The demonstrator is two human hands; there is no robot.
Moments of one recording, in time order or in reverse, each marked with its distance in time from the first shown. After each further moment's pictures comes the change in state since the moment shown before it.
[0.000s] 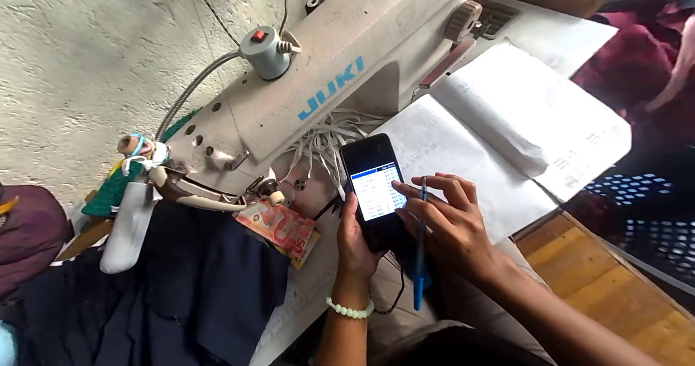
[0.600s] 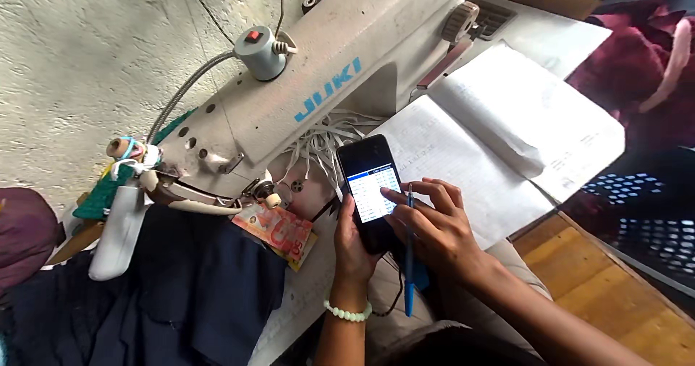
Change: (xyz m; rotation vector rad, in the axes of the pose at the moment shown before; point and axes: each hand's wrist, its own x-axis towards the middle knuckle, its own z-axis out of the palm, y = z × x) left_hand -0.002 0.001 0.003 0.039 0.017 0.010; right_hand 0.000 -0.008 0.006 0.010 -0.034 -0.019
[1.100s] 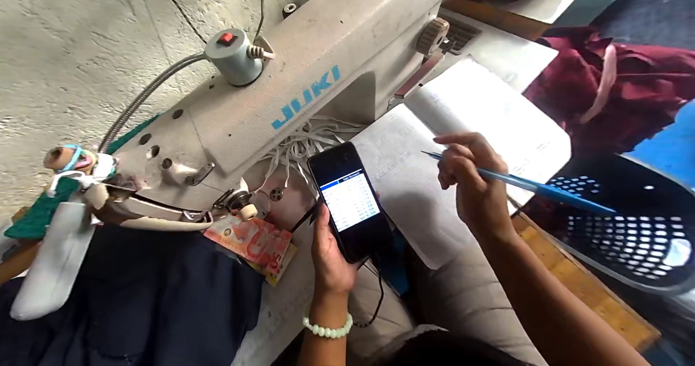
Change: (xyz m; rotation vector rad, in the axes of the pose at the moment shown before) left_hand 0.004 -0.005 -0.008 -0.084 -0.064 0.037; right_hand 0.019 0.073 -0.037 0.660 0.192 0.687
